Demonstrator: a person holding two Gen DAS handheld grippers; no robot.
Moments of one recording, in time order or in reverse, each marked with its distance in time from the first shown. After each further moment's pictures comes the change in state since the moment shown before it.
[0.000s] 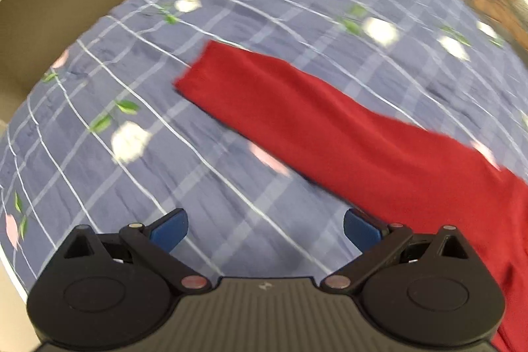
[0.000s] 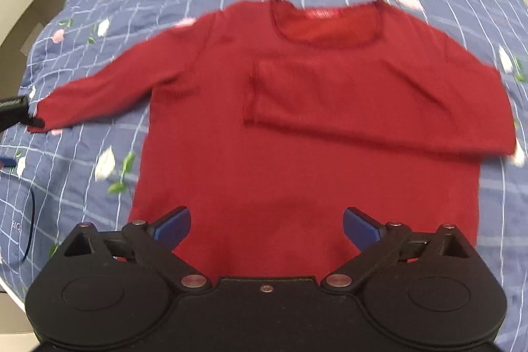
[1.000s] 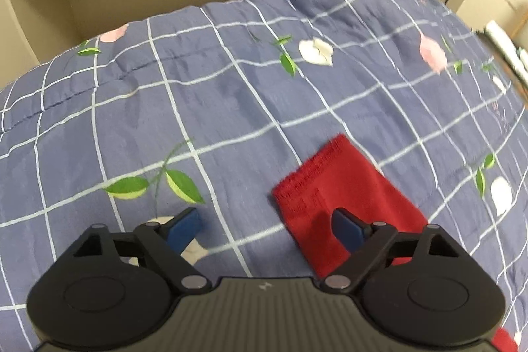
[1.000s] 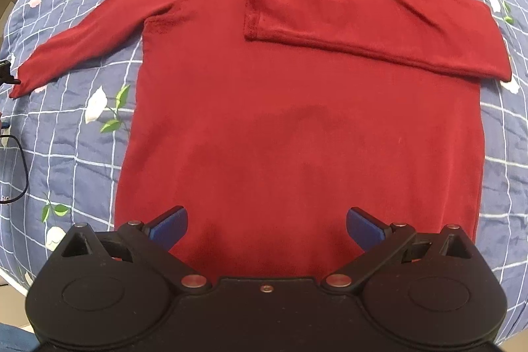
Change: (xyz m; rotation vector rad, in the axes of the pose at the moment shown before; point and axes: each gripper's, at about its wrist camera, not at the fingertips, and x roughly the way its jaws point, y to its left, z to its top) left arm 0.085 0.096 0.066 -0.428 -0.166 0.017; right arm 0.011 0.027 -0.038 0.054 0.169 -0.076
